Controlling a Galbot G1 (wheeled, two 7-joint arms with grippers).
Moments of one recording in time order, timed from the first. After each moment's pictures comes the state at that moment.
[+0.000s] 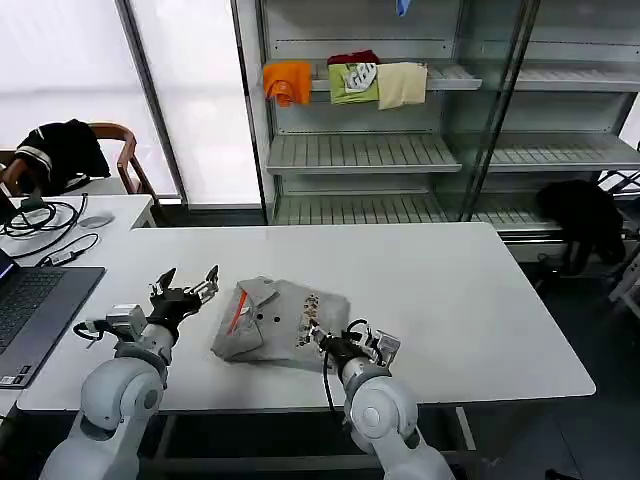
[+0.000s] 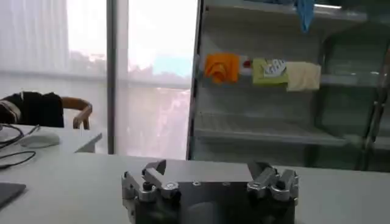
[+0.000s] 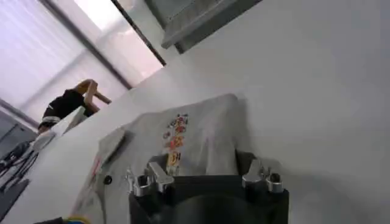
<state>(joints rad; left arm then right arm) 1.08 -1.14 -0.51 -2.00 -0.59 0.52 -0.24 -1.03 1.51 0.11 1.89 0.90 -0.57 0.61</state>
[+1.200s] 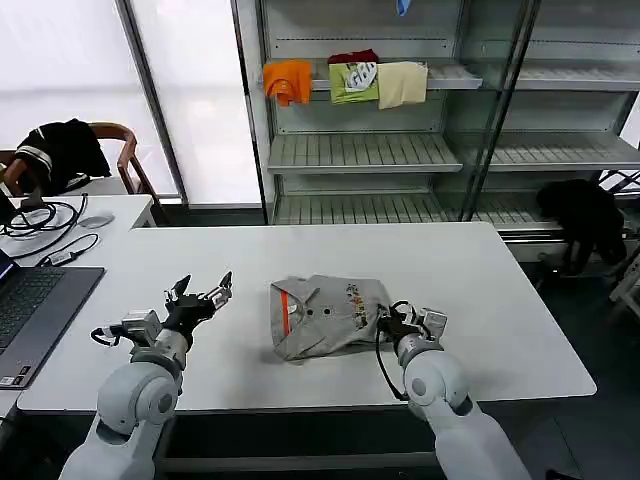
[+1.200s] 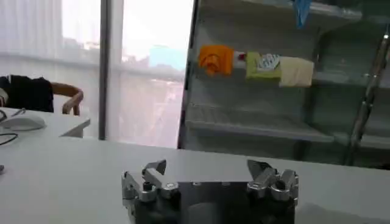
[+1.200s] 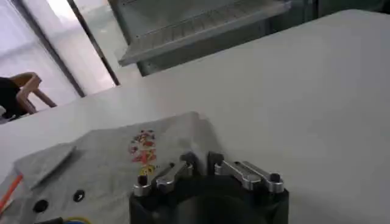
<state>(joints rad) 1.08 -1.20 -0.48 -2.00 -0.58 0.53 -0.24 -0.91 1.28 0.19 1.80 0.83 -0.58 0.54</state>
